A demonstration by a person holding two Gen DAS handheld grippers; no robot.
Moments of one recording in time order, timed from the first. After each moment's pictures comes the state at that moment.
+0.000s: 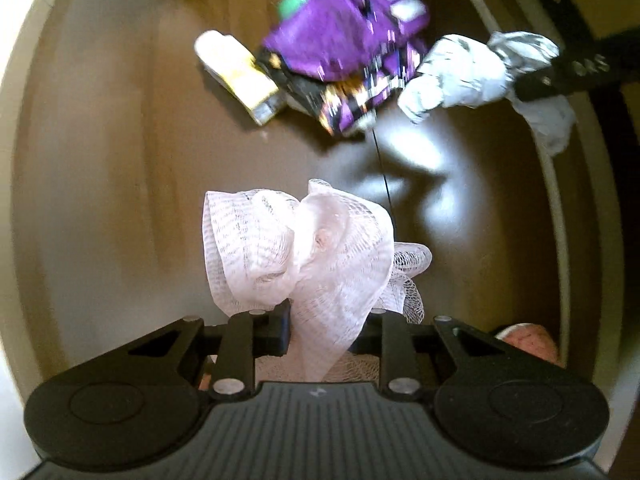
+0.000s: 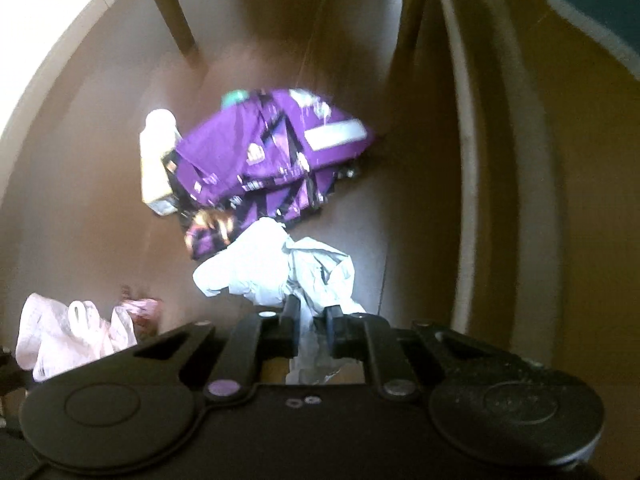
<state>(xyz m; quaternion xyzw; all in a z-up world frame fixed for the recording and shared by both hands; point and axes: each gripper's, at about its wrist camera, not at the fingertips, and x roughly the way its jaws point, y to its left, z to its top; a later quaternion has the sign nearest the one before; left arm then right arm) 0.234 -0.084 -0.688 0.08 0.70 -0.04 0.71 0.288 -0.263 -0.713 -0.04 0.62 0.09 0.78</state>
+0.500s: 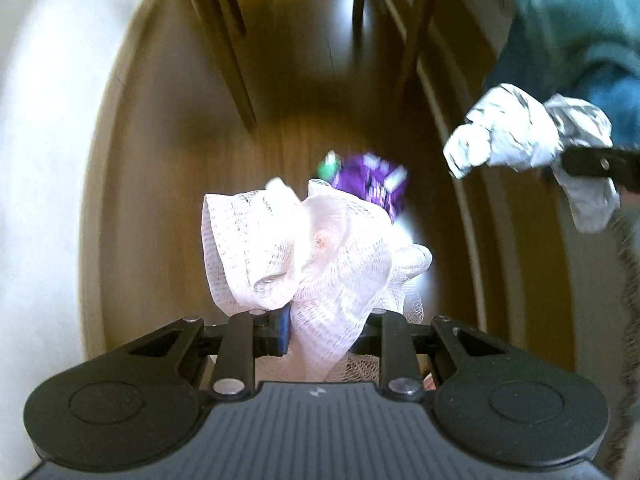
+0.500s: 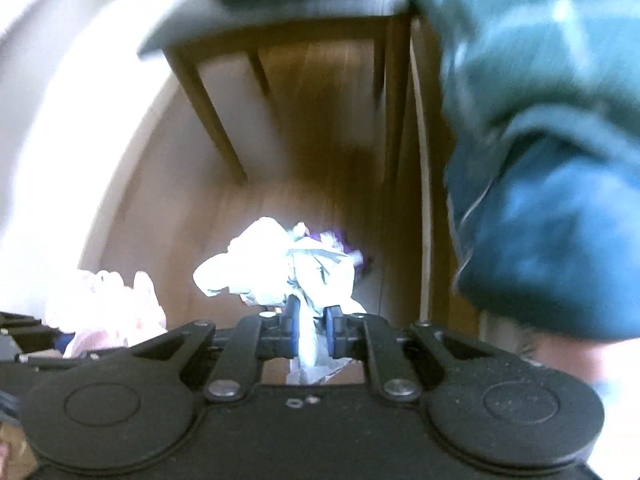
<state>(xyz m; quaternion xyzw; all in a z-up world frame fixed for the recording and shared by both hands) 0.281 -0.076 -0.402 0.05 0.63 -0.02 0.77 0.286 -0.283 -0.417 0.01 0.55 0.11 0.83</state>
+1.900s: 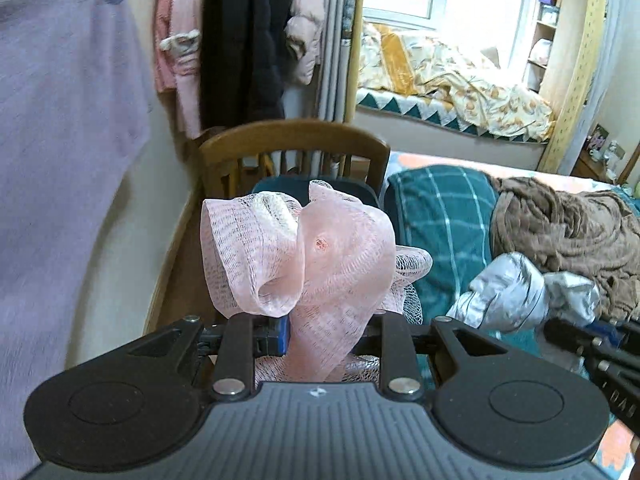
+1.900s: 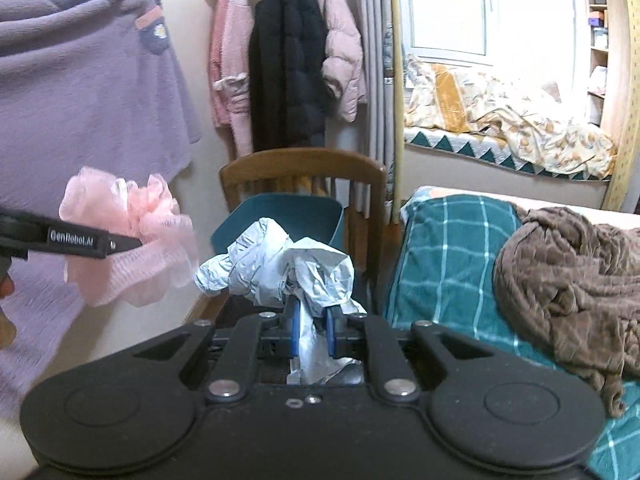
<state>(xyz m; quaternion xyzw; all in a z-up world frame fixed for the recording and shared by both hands) 0.509 -0.089 0.033 -0.01 0.39 -0.02 0.92 0.410 -0.310 -0.009 -0.01 0.32 0.13 0.94</state>
